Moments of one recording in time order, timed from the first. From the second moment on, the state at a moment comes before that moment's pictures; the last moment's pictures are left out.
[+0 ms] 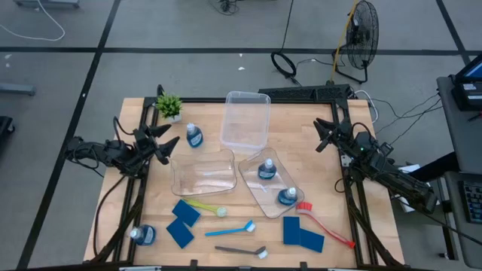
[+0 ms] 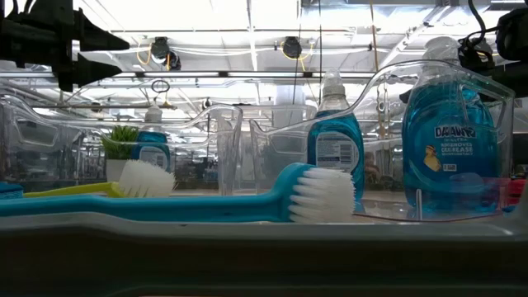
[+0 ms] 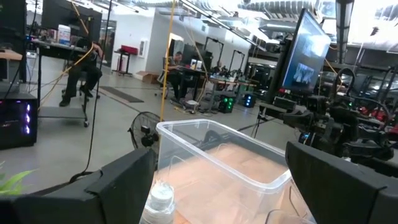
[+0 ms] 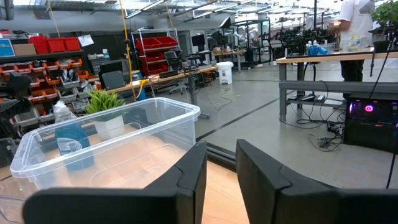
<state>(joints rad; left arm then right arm) -0.26 0.01 0.11 0.11 -0.86 -0.10 -0.59 0.01 0.02 0.06 0.16 0.12</state>
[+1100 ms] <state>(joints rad) 0.10 0.97 0.82 -0.93 -0.65 -0.69 -0.59 0.01 0.02 0.06 0.16 0.12</state>
